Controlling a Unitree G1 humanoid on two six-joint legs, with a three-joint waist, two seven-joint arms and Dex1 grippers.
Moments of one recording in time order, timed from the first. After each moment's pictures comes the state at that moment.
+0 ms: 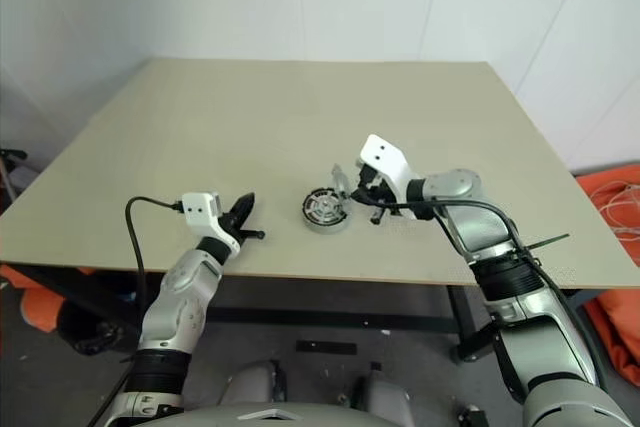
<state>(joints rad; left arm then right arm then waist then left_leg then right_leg) -0.11 0.04 0.08 0.05 -0.31 0.14 -0.28 -0.58 -0.57 0.24 0.06 0.10 0.57 1.00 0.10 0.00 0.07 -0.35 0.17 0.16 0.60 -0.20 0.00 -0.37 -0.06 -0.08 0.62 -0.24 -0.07</state>
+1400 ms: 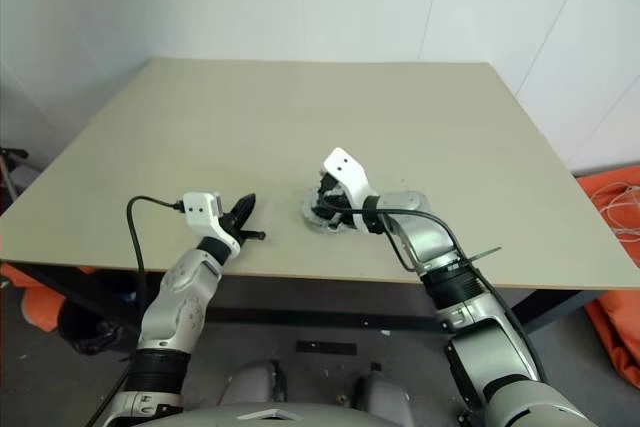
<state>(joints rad) -0.12 0.05 0.08 0.05 -0.31 0.15 -0.28 -0.57 -0.32 0.28 0.16 0.11 0.57 0.82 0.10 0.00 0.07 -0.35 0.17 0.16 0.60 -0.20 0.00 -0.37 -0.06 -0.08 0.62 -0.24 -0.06</state>
